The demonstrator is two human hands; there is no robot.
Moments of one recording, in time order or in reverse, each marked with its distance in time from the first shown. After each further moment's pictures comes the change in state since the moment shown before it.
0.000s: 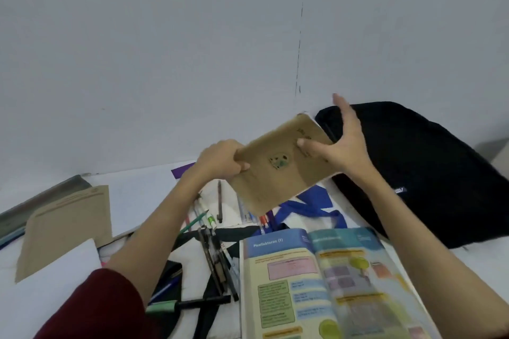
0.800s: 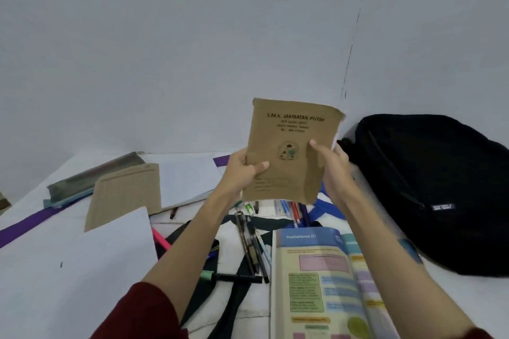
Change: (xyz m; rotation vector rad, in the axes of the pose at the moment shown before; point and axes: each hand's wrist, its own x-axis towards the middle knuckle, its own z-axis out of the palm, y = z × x) left_hand -0.056 -0.028 0.028 -1.130 0.277 -0.241; right_hand -0.027 -0.010 0.089 0.694 -0.167 0.391
